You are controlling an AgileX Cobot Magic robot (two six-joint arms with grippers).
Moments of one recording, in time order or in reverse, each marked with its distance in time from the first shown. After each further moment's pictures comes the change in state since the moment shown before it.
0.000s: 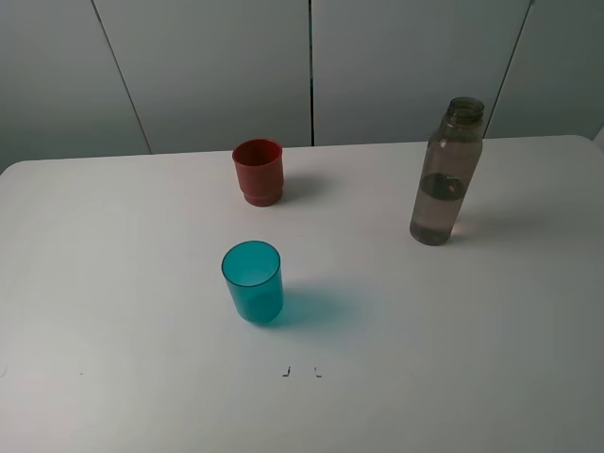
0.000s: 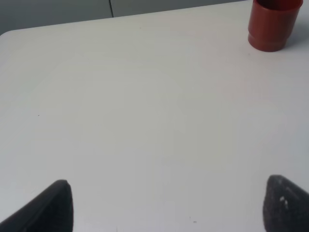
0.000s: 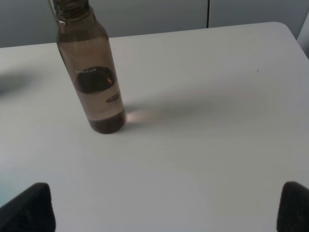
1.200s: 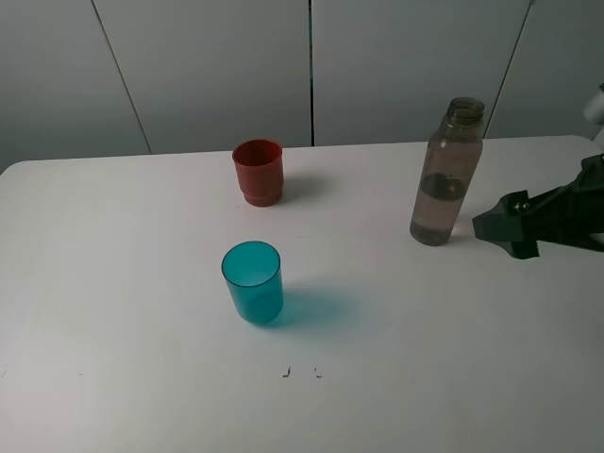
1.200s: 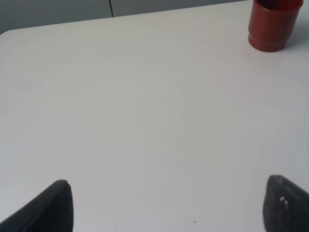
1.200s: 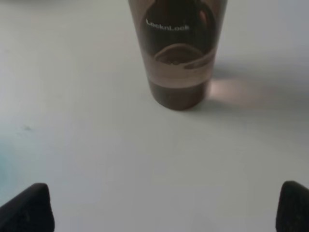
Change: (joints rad) left arm 0.000 0.000 0.000 0.000 0.000 -0.007; right arm 0.267 1.076 0.092 0.238 -0.800 -0.298
